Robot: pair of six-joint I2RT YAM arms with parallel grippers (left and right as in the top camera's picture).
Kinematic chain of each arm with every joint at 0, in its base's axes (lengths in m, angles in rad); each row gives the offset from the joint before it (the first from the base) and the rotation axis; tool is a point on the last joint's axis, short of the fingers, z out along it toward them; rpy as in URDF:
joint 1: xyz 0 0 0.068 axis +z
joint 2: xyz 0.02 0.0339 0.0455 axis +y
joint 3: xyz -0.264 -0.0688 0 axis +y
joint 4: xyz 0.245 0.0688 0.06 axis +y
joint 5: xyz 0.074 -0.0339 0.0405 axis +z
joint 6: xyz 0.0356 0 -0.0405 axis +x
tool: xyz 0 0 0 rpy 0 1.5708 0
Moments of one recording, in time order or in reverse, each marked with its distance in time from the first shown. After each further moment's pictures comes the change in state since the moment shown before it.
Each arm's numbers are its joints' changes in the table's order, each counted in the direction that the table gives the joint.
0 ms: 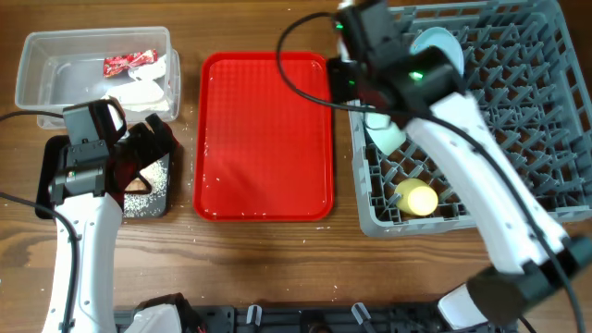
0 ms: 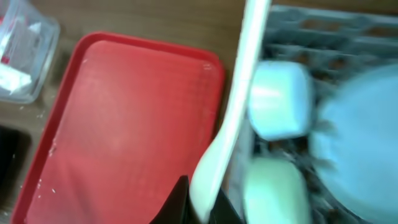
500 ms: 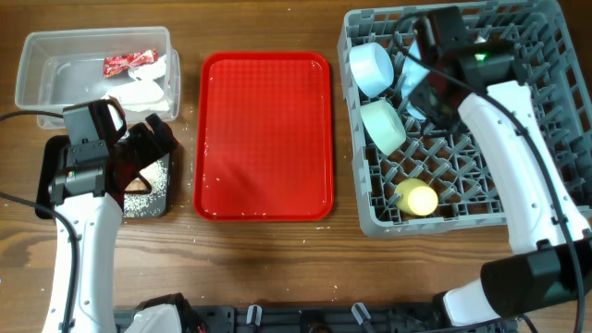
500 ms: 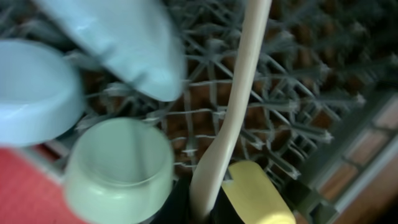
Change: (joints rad) left arm 0.000 0.000 0.000 0.000 0.000 0.000; right arm -0.305 -0.019 0.140 0.319 -0.137 0.749
